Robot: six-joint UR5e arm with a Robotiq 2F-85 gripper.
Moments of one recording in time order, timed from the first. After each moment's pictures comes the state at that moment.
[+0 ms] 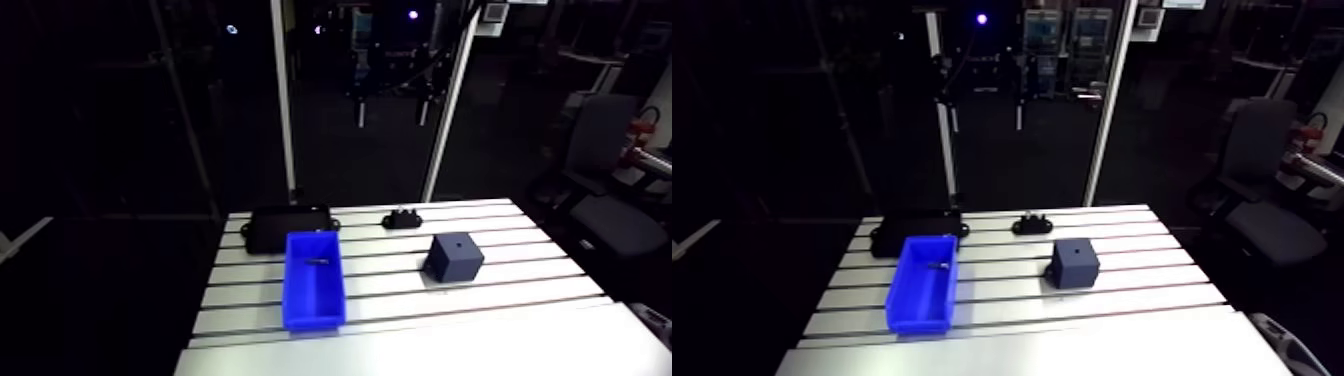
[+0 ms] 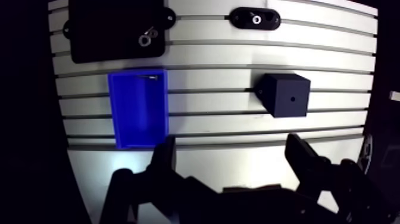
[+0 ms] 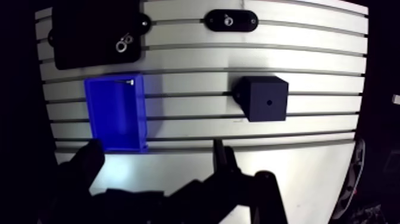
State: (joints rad) arm -0.13 -1.44 1.53 -1.68 -1.59 -1.69
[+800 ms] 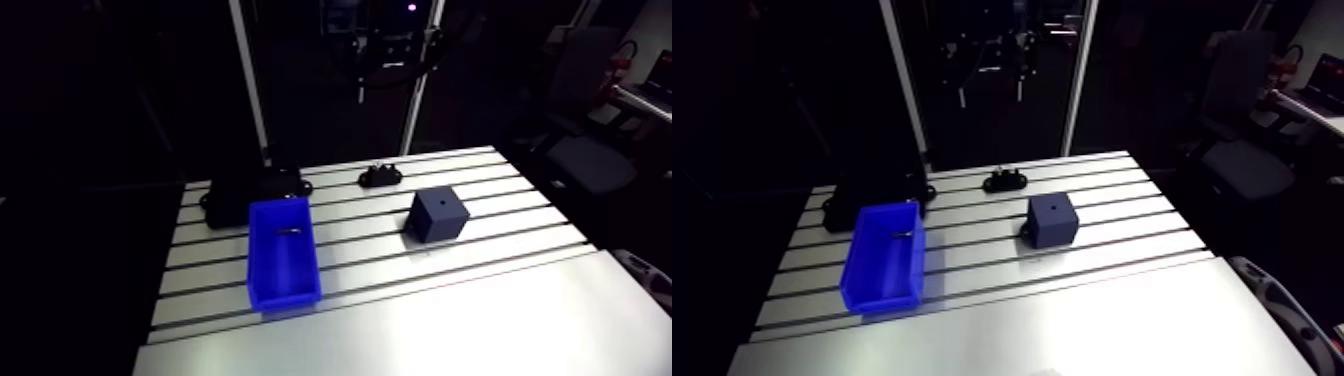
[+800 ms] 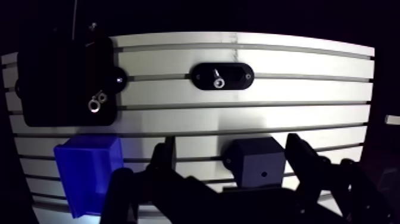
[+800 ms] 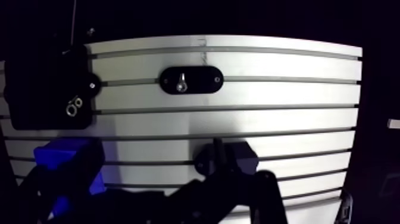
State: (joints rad) arm -0.23 -1.26 1.56 -1.99 -1.58 -1.79
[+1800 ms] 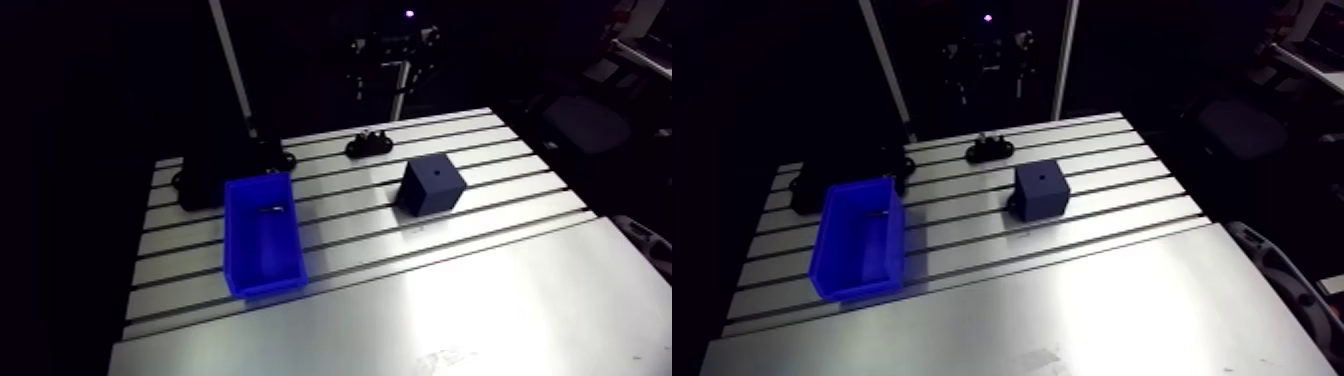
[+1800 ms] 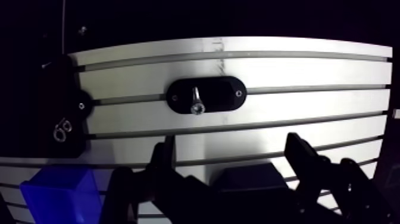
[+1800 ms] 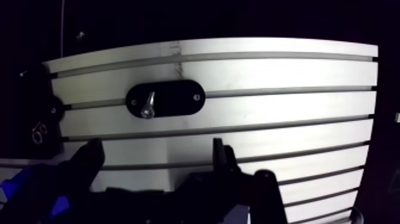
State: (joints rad) arm -0.27 -1.14 1.61 -2.14 -1.58 -1.79
